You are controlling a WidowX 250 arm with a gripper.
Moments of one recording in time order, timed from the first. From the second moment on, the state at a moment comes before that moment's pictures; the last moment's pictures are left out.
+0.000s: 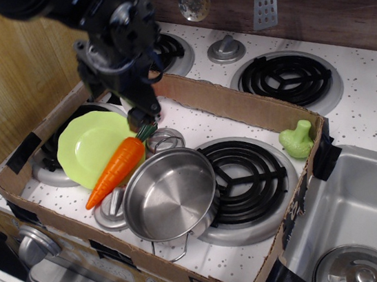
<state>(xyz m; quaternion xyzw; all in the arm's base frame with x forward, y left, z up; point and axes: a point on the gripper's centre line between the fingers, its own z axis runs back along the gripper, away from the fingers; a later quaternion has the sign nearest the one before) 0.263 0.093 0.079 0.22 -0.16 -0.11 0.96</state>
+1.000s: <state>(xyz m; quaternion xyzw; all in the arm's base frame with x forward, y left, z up) 0.246 0.101 0.033 0.17 -0.19 -0.09 0.96</state>
